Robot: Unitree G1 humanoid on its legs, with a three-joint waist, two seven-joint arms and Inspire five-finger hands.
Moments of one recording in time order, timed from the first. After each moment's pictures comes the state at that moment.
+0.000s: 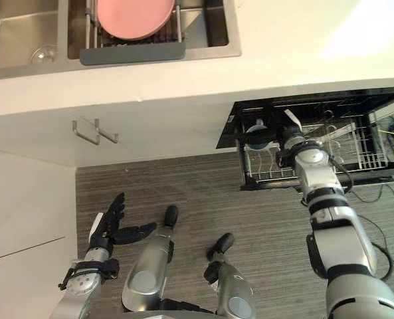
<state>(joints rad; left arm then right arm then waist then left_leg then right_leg) 0.28 0.29 -0.08 0.17 -0.08 -0.10 0.13 -0.64 -0.59 0.15 0.70 0.31 0.02 0.19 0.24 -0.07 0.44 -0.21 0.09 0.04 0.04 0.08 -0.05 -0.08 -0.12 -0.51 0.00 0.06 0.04</state>
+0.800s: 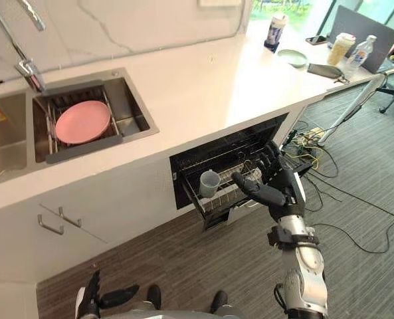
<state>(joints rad) 0.36 0.05 0.20 0.75 -0.01 -0.18 0.26 0.19 -0.11 -0.24 -0.11 0.48 -0.09 0.34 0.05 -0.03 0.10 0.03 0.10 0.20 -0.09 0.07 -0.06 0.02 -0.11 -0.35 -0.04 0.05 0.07</state>
